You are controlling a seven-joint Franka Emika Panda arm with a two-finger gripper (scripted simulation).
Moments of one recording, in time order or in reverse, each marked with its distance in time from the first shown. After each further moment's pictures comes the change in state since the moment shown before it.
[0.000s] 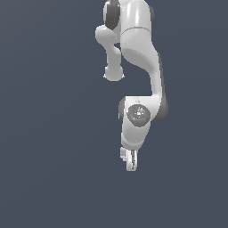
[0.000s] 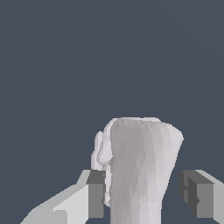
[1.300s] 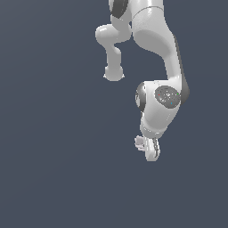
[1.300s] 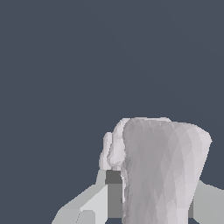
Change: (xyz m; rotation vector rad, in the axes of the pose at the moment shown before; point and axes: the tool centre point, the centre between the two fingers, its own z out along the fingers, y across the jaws) arm -0.071 0.026 -0.050 0.001 0.000 -0.001
